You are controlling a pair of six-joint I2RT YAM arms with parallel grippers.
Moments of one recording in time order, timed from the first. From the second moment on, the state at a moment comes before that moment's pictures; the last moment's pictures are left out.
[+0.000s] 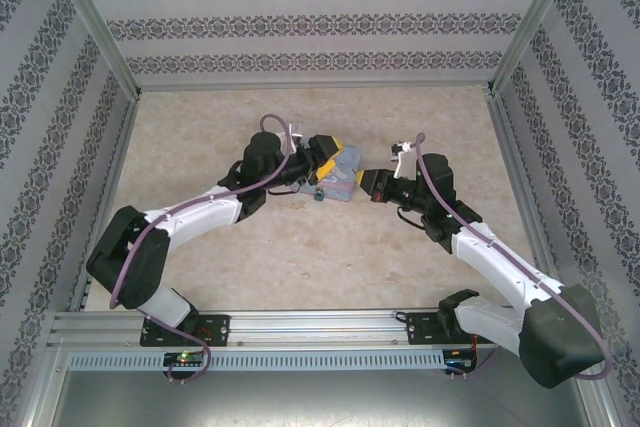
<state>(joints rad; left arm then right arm) -0.59 1.55 0.96 0.39 0.46 -1.34 0.39 1.07 0.62 0.08 -0.49 0.65</state>
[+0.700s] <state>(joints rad) -0.59 1.54 1.03 -0.01 0.52 -1.43 0.76 1.11 0.77 -0.18 0.07 0.23</state>
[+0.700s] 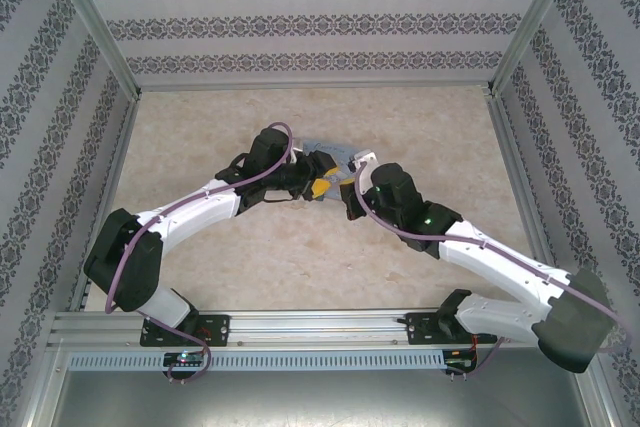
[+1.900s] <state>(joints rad) -0.60 1.56 1.02 0.02 0.50 -1.48 0.82 1.20 0.83 -0.18 0.18 0.18</state>
